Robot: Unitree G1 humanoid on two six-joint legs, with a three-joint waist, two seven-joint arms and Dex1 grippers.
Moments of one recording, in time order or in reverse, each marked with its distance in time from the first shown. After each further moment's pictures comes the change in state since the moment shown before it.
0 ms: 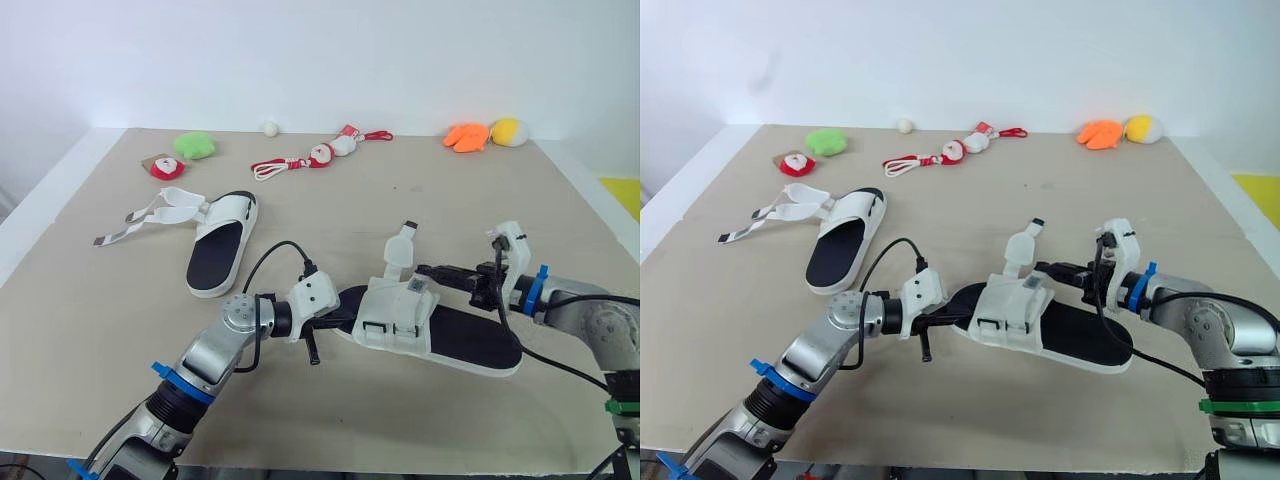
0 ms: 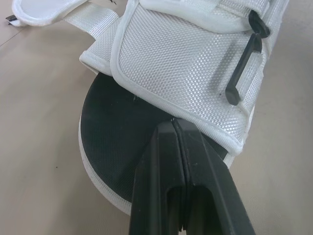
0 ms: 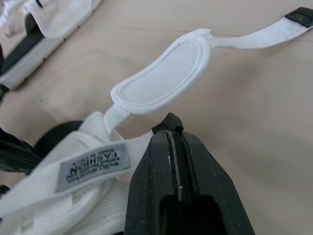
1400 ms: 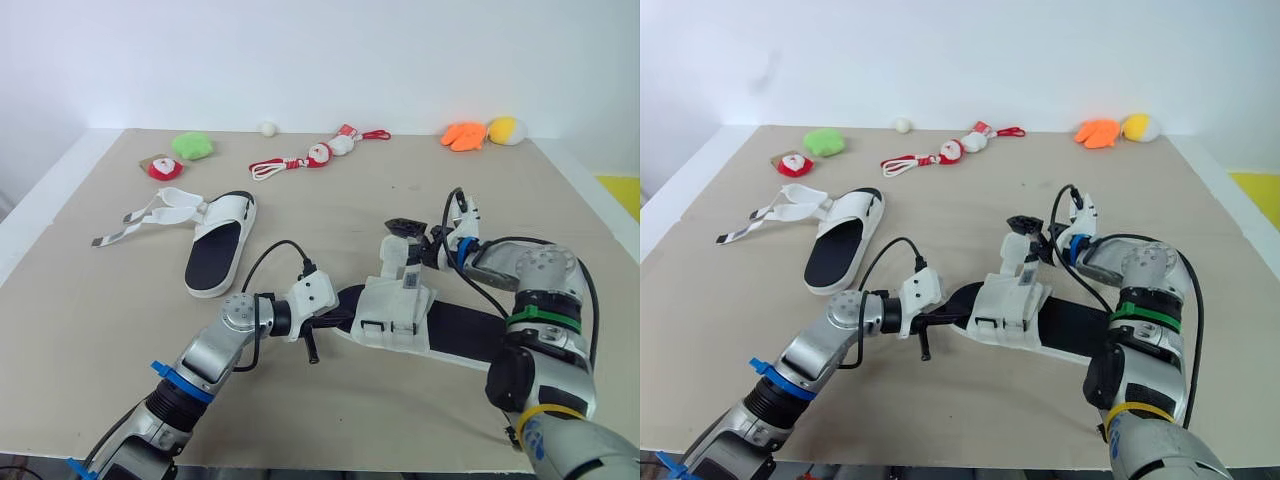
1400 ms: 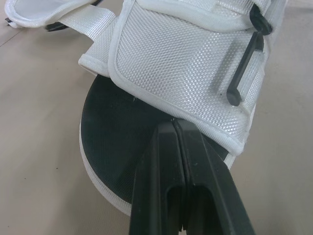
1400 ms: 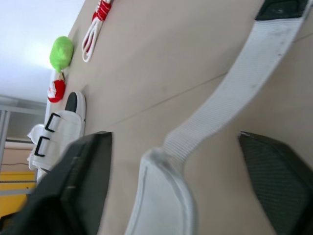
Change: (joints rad) left arm -0.001 0.004 0.002 0.005 0.000 -0.009 0.002; right arm -0.520 0.473 -0.412 0.596 -0.050 0.316 -0.496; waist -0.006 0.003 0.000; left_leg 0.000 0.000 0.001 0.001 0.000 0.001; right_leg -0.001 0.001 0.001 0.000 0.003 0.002
